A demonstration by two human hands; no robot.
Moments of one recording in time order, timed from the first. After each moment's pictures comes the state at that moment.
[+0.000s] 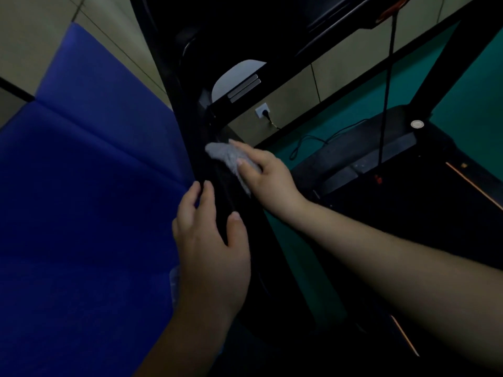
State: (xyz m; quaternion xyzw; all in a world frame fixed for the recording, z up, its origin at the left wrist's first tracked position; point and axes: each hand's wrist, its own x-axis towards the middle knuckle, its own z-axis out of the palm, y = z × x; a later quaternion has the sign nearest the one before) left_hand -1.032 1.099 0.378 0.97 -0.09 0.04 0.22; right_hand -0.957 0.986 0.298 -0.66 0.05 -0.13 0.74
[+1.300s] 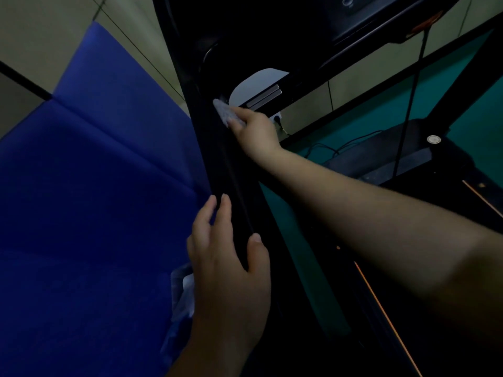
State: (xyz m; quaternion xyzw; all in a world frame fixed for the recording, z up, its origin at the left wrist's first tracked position) left_hand -1.029 1.101 0.371 0.96 -0.10 0.05 0.24; right_hand -0.834 0.979 0.320 -0.73 0.09 -0.15 0.67
